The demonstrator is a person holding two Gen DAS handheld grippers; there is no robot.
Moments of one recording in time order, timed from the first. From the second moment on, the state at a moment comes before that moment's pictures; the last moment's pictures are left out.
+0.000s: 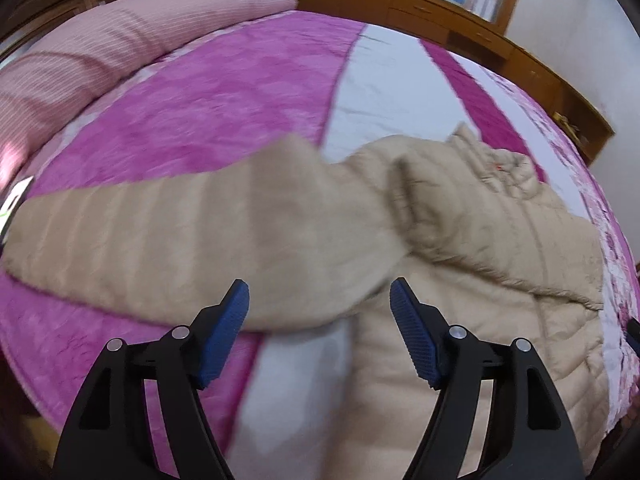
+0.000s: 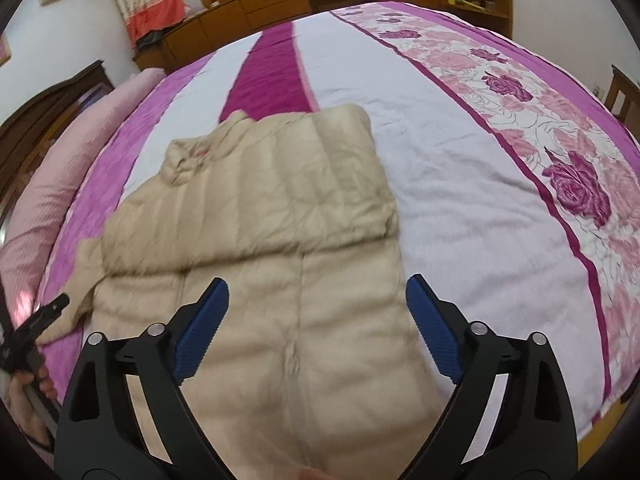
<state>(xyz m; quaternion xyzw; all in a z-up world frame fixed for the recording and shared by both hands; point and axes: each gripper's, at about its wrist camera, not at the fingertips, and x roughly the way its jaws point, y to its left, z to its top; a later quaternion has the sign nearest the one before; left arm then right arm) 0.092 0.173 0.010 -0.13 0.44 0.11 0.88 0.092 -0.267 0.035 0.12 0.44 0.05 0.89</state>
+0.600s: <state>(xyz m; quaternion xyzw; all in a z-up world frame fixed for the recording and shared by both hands) 0.060 0.314 -0.049 -0.27 0.40 0.21 0.85 0.003 -0.248 0.012 0.10 0.48 0.02 0.87</state>
